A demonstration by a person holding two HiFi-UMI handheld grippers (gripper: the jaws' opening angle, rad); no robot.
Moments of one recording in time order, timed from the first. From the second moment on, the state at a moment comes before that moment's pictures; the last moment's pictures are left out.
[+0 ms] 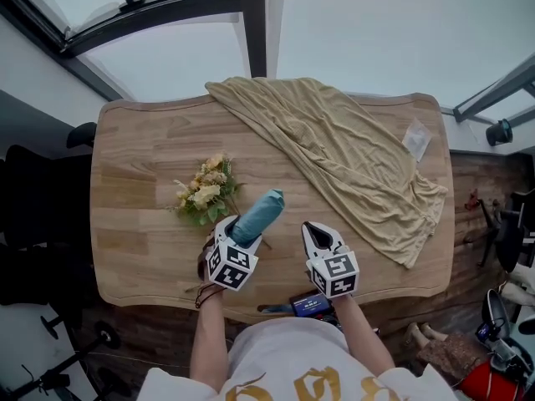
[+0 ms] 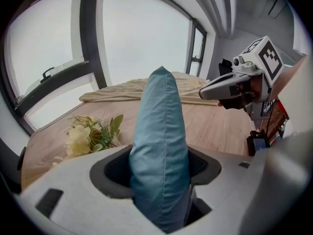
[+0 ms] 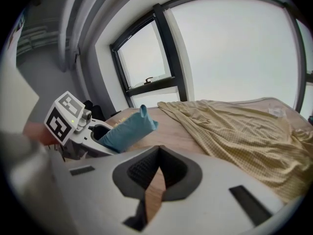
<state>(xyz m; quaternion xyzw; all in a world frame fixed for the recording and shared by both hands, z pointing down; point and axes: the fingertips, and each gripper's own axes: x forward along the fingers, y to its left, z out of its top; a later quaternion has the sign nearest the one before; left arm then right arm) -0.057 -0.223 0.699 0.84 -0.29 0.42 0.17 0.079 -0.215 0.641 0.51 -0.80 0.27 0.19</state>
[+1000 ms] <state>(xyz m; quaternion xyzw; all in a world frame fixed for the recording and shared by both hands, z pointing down) -0.088 -0.208 0.612 0.87 -0.39 0.23 0.20 0.071 -0.191 0.576 0.53 -0.80 0.23 0.14</state>
